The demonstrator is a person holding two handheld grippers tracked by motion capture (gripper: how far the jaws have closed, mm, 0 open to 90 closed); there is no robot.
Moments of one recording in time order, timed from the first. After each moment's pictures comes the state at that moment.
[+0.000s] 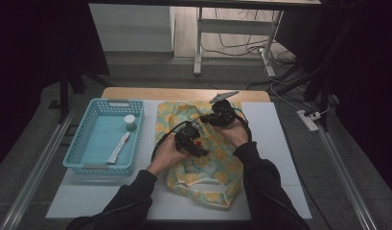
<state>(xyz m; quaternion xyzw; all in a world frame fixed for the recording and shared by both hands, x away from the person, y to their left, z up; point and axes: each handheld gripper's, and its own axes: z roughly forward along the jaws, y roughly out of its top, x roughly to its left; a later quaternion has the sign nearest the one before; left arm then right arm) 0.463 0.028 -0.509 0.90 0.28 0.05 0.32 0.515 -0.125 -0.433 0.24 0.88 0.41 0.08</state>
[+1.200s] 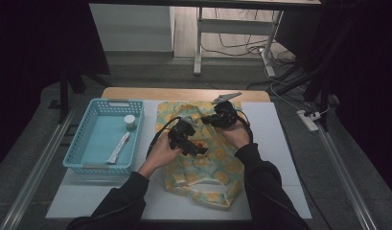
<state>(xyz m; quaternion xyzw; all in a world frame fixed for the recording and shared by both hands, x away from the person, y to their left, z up) 0.443 0.055 -0.473 0.87 0.29 0.01 0.40 0.512 -0.132 -0.435 0.24 0.87 0.42 0.07</state>
